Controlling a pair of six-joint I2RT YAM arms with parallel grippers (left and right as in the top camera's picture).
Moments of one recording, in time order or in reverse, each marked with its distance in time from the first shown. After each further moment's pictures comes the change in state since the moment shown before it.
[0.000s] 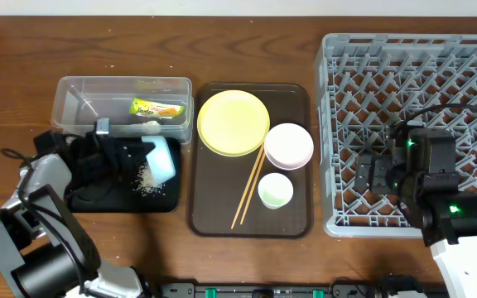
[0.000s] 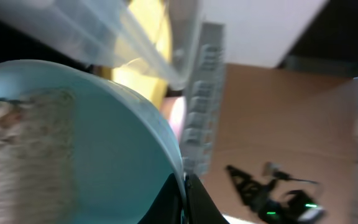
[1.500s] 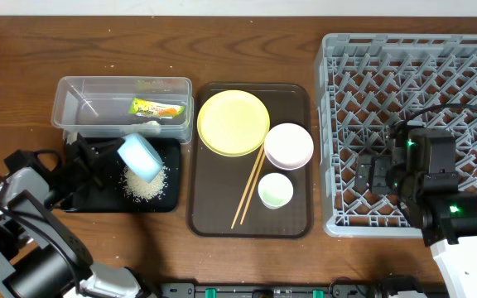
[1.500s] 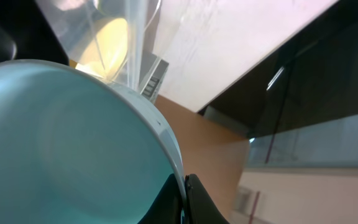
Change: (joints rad) left arm 0.157 -0.003 0.000 -0.014 0.137 -0.368; right arm 0.000 0.000 0.000 0.000 0.000 0.000
